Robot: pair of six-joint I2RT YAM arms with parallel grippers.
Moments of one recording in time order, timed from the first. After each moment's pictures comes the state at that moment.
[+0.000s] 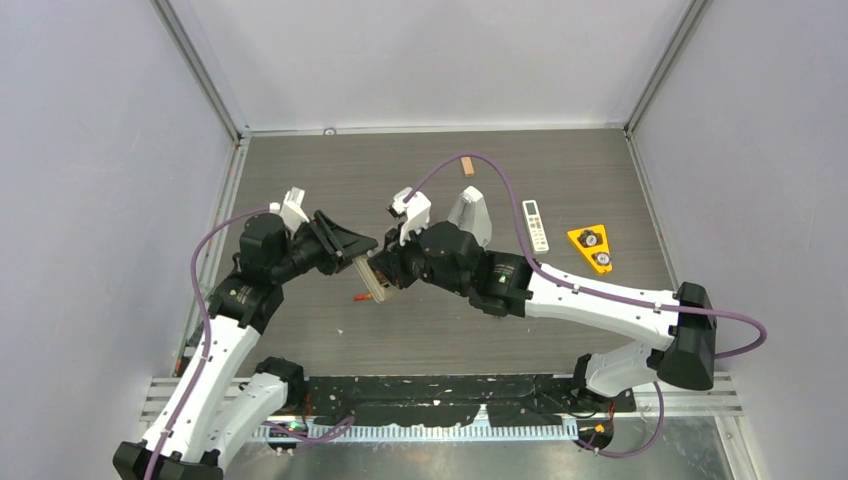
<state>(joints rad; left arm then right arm) -0.29 0.77 0.79 -0.37 0.48 -1.08 1.18 1.38 1.21 -0.11 0.19 0.39</state>
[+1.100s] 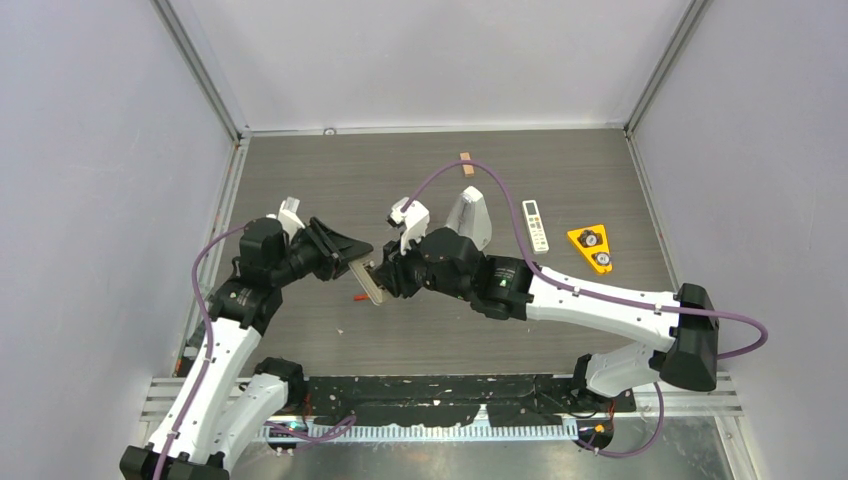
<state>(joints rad) -0.23 0.75 0.74 -0.40 0.50 -1.14 1.19 1.38 1.18 -0.13 0.14 0.39</state>
